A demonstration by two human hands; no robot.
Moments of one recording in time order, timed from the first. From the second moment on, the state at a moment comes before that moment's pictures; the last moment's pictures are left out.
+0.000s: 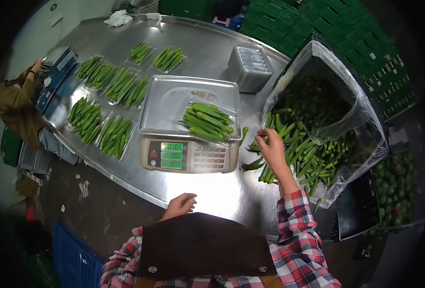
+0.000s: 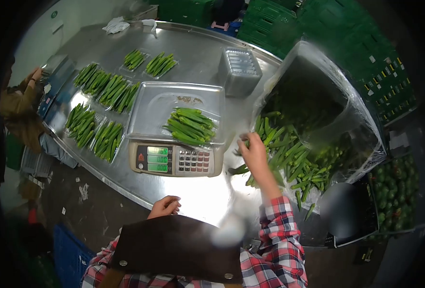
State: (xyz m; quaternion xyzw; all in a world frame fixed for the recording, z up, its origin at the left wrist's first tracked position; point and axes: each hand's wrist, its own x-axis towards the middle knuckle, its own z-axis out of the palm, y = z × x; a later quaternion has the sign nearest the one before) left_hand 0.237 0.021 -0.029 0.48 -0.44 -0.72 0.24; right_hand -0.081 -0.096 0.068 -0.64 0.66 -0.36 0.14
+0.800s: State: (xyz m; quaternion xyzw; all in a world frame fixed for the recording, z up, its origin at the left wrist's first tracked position) left_hand 0.251 -0.018 -0.030 0.46 -0.43 -0.70 0.34; right_hand -0.019 -0.102 0.034 -0.35 0.61 -0.47 0.53
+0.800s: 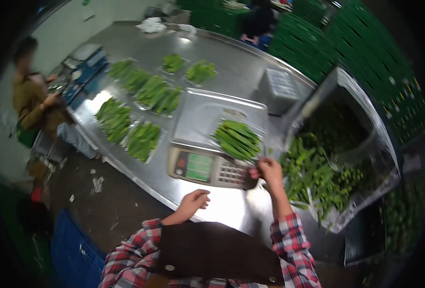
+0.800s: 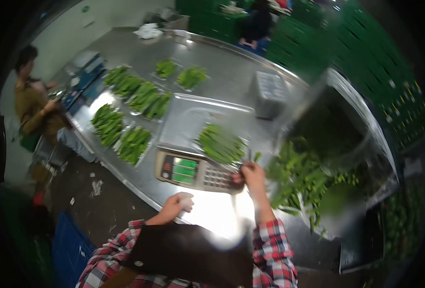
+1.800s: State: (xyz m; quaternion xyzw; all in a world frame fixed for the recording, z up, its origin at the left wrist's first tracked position) left_hand 0.582 -0.231 0.036 0.38 -0.19 -0.47 0.77; right_hand 0.054 -0.186 0.088 -0.43 0.59 -0.46 0.51
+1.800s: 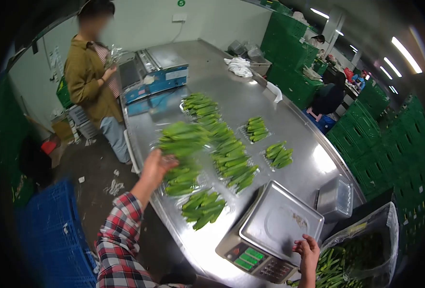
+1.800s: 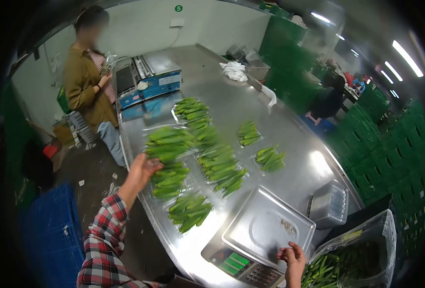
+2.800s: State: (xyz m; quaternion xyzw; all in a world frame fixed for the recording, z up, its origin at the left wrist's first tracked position) left_hand 0.773 -0.307 -0.052 0.55 -0.38 -0.25 0.70; right_hand -0.057 -0.400 0.069 -0.55 0.82 -0.02 -0.12
